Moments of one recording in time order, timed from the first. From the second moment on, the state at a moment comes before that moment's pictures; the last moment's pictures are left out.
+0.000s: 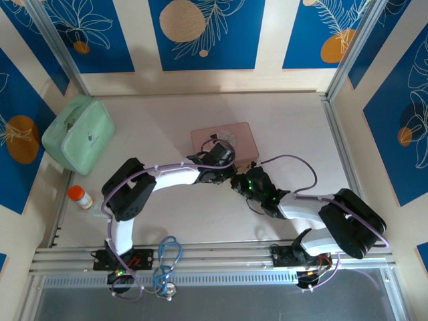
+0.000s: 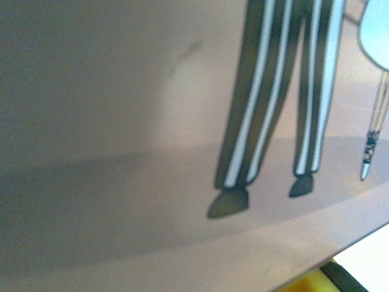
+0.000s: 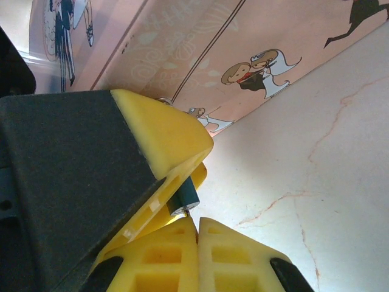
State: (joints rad) left arm -0.88 1.93 1.24 -0.20 0.04 -1.27; right arm 0.71 1.36 0.38 0.38 0.05 1.13
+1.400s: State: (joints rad) left arm -0.82 1.88 0.84 0.61 0.01 -1.35; right arm 0.63 1.86 0.25 1.39 -0.07 2.05
